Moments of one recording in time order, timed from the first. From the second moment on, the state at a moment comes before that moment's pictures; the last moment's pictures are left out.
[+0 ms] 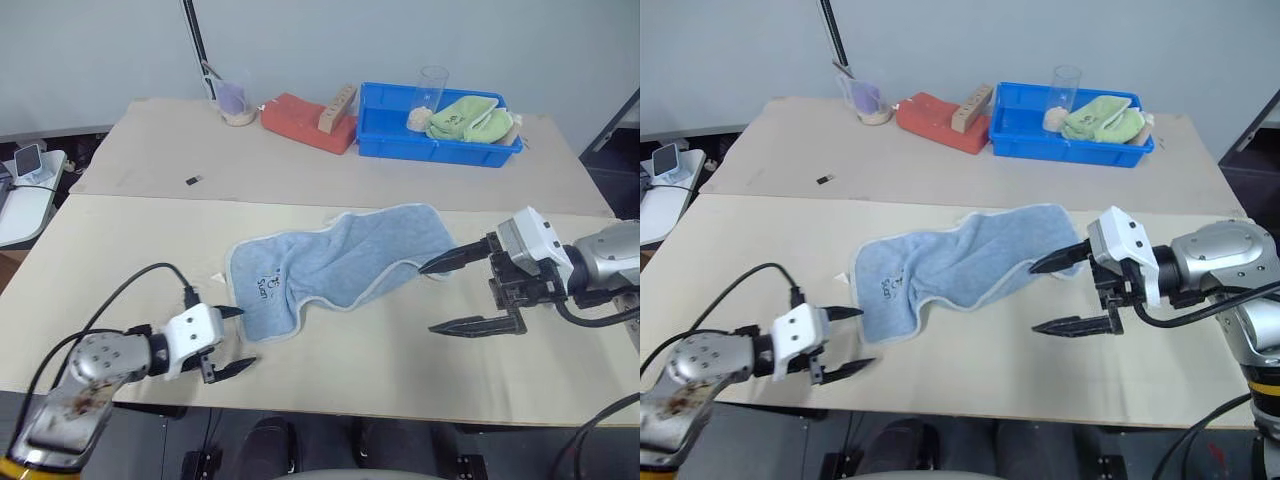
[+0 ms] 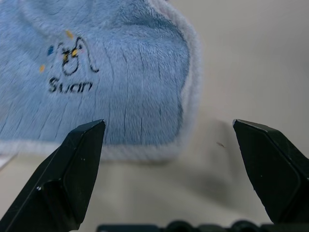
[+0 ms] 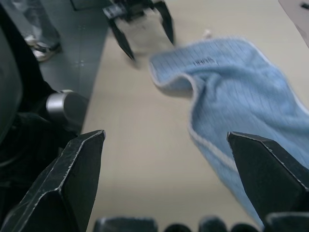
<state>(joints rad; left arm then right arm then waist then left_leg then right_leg) 0.12 0.82 0.02 -0.38 -0.16 0.20 -0.97 -0.40 -1.04 -0.05 -0.35 0.62 0.53 1.42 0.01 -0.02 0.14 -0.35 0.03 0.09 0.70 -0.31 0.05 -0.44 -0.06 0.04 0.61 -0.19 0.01</state>
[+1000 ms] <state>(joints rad) 0.01 0.78 0.05 -0.25 -0.20 0.16 -0.95 -0.54 -0.87 0.25 0.36 0.00 -0.08 1.21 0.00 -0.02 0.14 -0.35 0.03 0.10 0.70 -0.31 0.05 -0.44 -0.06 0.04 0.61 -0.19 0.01</state>
